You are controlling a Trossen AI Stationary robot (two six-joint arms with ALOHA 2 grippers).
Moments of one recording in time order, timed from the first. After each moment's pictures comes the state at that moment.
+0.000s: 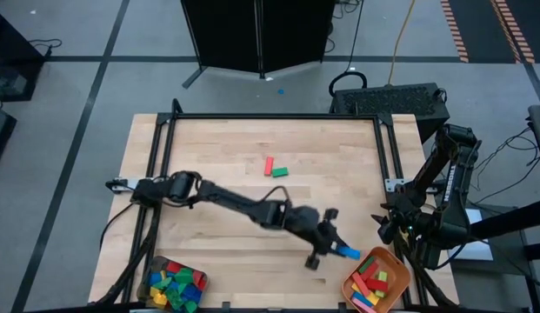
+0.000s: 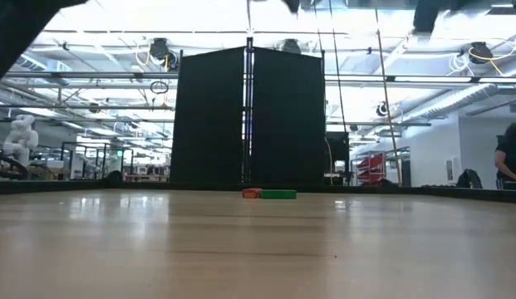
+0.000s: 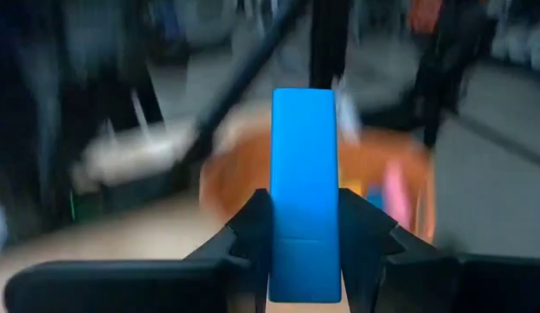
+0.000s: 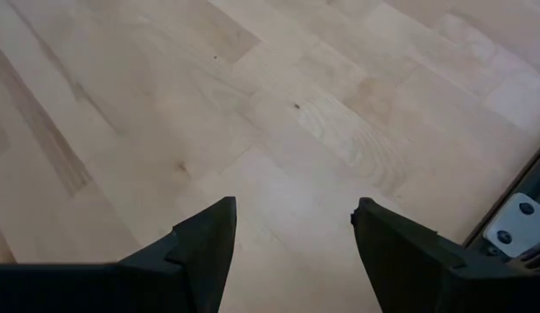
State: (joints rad) left arm -0.23 2.35 1.93 0.15 0.20 0.11; right arm 1.29 1.17 0.87 -1.57 0.63 2.22
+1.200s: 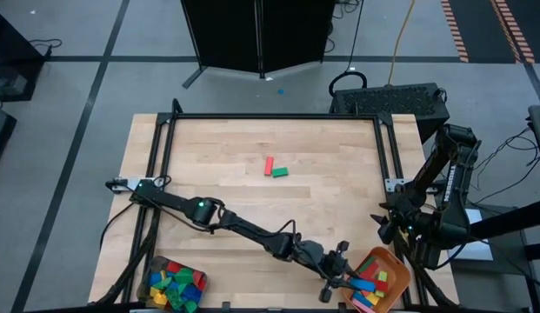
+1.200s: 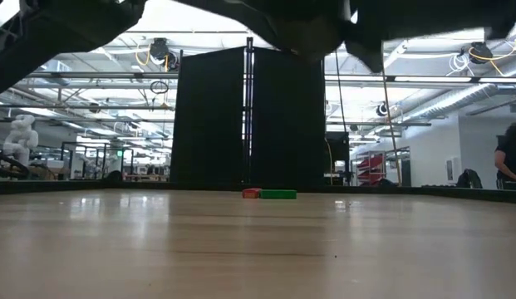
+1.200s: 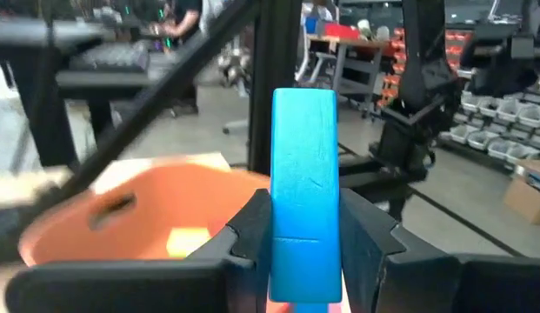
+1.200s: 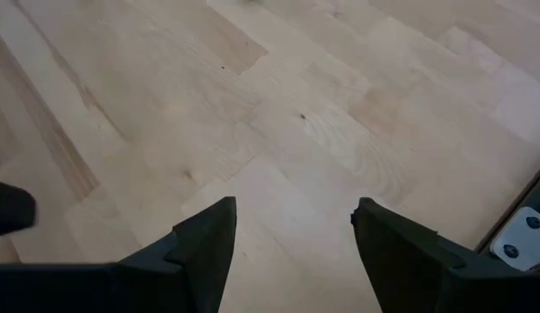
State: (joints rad) left arm -0.36 2.77 2.34 0.43 0.13 -0.05; right arm 1.29 1.17 0.87 -1.57 0.66 2.21
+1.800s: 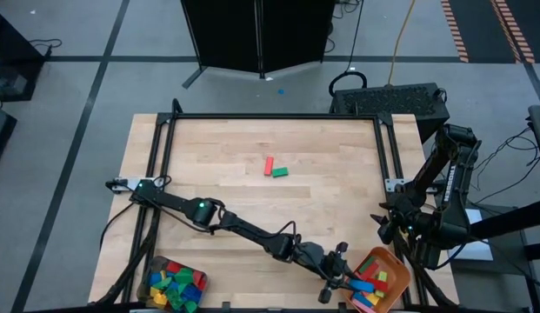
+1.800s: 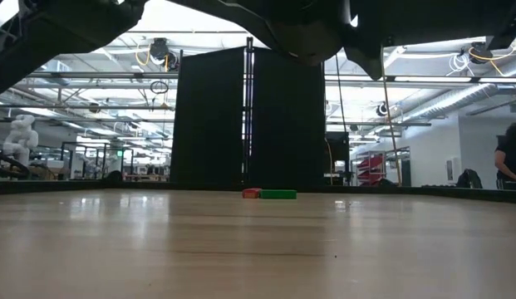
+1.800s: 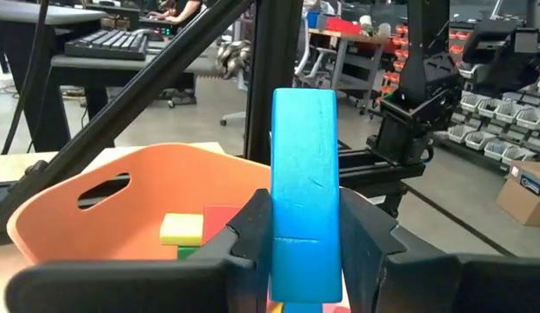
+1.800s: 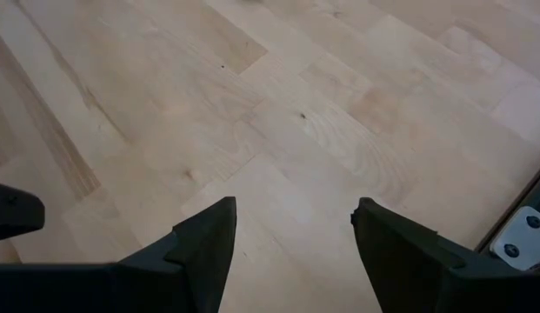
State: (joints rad) left arm -0.37 2.78 2.34 0.42 0.13 -0.09; right arm 1.29 1.17 0.87 -1.57 0.66 2.21
